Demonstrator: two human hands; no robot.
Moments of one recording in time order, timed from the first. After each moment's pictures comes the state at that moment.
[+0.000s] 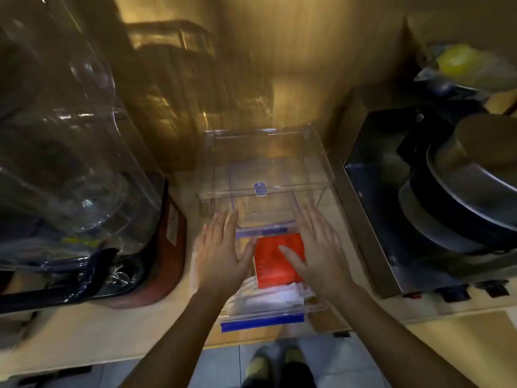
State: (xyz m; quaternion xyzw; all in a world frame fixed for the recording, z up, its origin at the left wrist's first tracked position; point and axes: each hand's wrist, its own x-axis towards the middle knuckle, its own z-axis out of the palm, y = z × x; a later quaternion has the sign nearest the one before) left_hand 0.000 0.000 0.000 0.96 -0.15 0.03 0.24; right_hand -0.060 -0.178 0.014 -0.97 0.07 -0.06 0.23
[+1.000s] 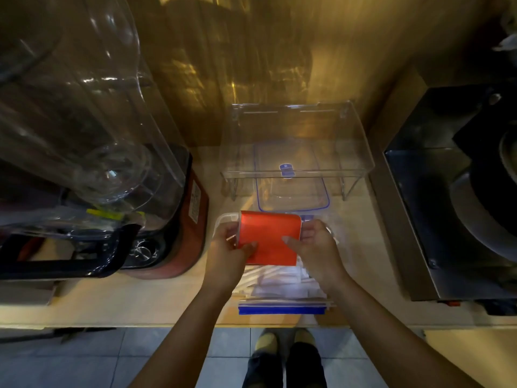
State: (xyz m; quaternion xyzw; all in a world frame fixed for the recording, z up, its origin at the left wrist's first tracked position) left_hand -0.009 0.024 0.000 0.78 0.12 -0.13 0.60; right_hand -0.032 -0.137 -0.010 -0.72 0.25 0.03 0.65
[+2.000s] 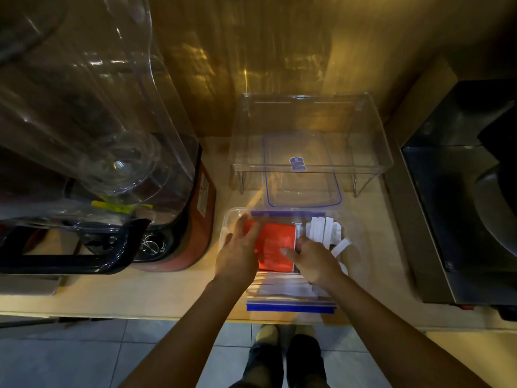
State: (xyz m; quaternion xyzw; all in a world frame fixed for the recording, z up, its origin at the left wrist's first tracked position) left_hand -0.002 0.033 -0.026 0.96 -0.12 -0.18 0.20; right_hand -0.026 -0.130 -0.053 -0.89 0.13 0.24 0.35
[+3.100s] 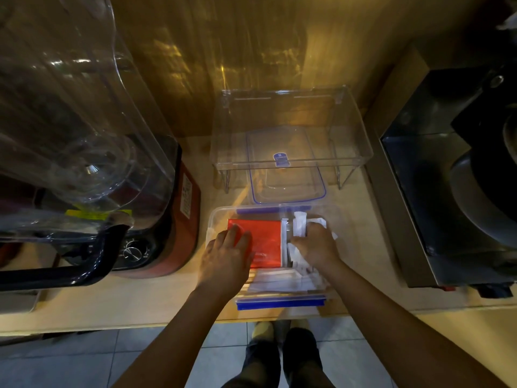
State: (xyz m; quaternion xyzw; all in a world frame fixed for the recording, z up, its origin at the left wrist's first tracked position) left_hand -0.010 0.041 -0.036 0.97 -0.20 -0.14 0.08; right_hand -0.018 -0.146 -0.047 -0.85 0.29 0.16 0.41
